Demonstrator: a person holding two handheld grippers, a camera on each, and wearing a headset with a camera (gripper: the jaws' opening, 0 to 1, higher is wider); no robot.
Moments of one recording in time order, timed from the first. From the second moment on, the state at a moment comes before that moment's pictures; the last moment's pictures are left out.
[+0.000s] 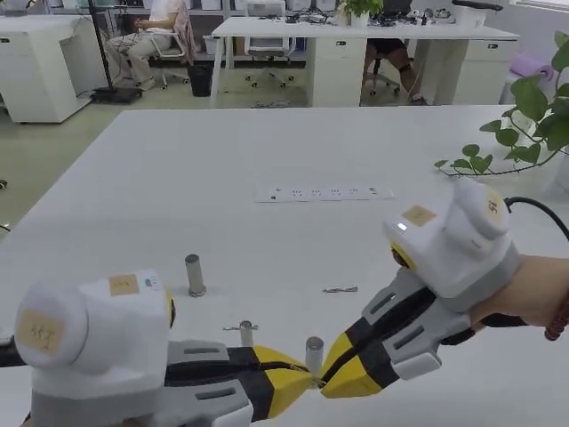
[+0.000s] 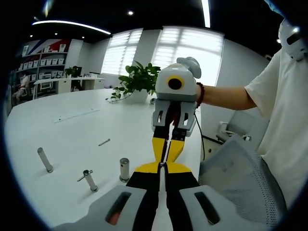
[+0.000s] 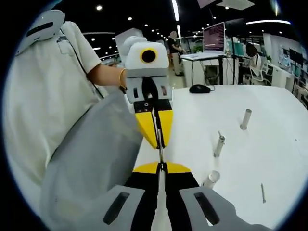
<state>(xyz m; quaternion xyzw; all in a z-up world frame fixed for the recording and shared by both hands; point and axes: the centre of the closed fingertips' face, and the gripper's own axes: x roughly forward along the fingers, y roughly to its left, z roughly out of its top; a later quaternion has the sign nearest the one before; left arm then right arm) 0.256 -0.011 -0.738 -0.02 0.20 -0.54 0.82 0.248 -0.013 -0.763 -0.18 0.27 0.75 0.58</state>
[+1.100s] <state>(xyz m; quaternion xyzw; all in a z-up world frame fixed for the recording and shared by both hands) 0.279 0.003 -0.758 0.00 0.20 -0.46 0.87 0.292 -0.044 -0.782 -0.33 0.29 0.64 0.62</state>
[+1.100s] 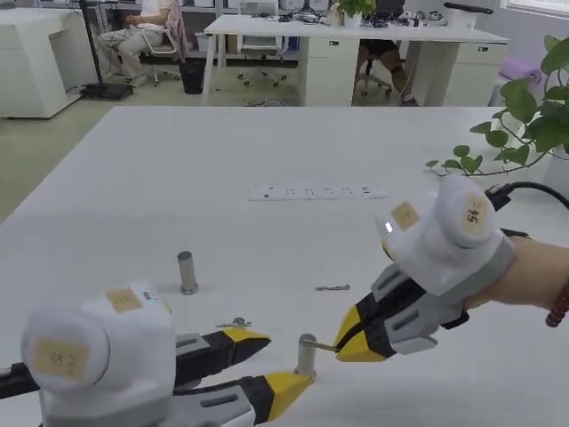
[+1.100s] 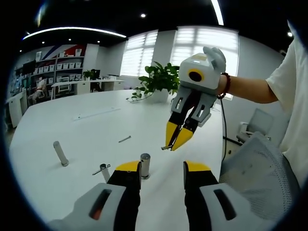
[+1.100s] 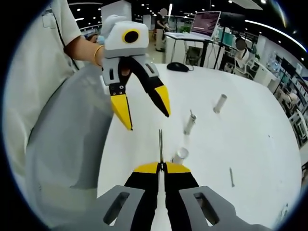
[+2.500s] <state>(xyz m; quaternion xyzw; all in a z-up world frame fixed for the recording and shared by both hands) 0.319 -0.015 -0.813 0.05 0.25 -0.40 0.88 0.328 -0.074 -0.822 -0.44 0.33 0.59 0.59</state>
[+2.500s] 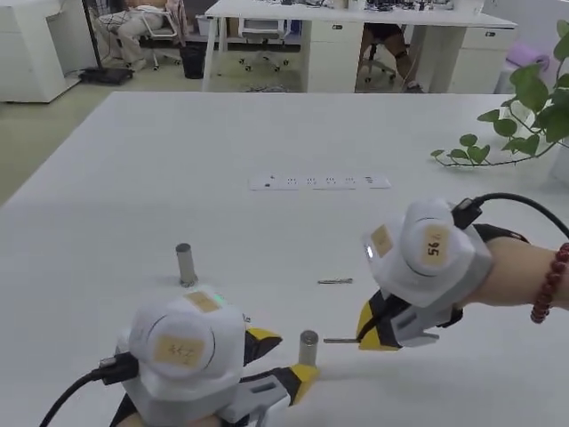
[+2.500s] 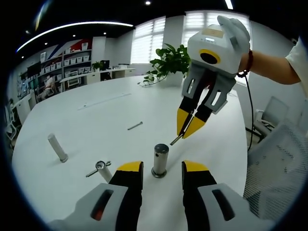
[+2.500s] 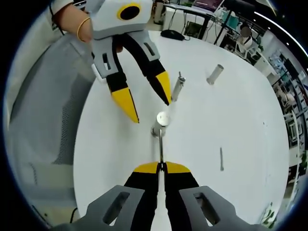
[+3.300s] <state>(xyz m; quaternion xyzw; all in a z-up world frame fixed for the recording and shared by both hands) 0.330 -0.026 -0.827 0.06 0.26 -0.40 0.88 0.334 -0.070 -0.825 -0.45 0.34 0.59 0.58</state>
